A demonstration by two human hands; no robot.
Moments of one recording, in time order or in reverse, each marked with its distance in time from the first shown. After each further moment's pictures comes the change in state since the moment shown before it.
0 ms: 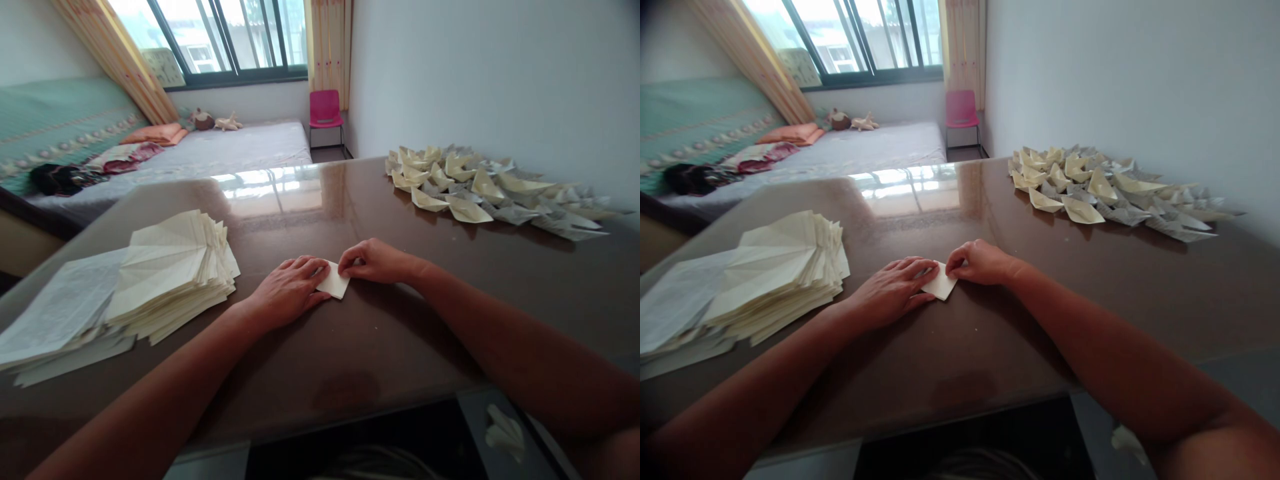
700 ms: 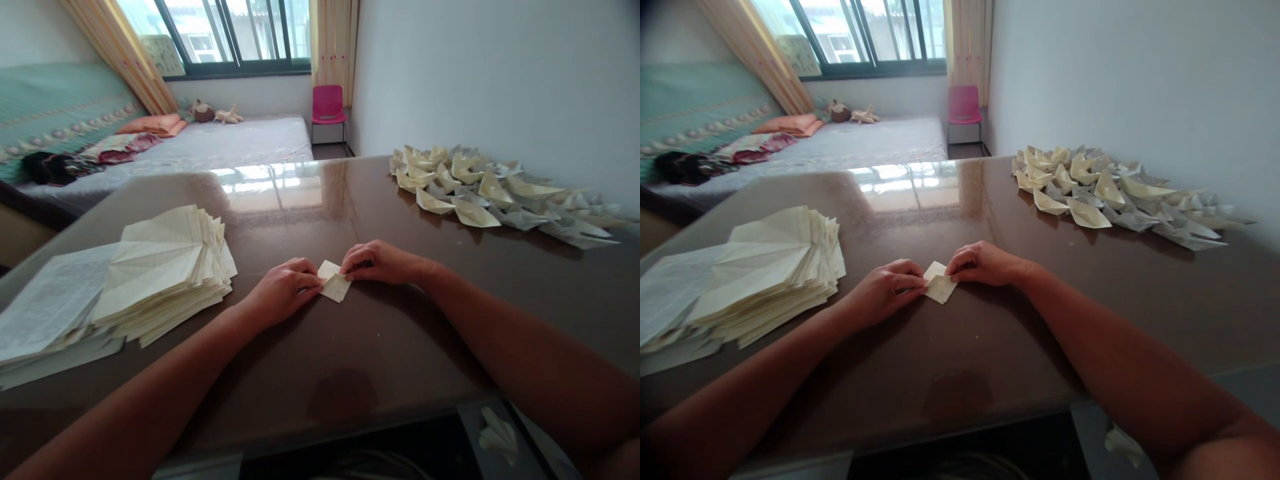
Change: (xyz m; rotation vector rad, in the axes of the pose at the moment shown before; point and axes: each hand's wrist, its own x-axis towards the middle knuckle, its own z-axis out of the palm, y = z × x) left_hand -0.002 -0.009 0.002 -0.431 0.102 -0.082; right_hand 0.002 0.018 -0.003 0.094 -0.083 -0.261
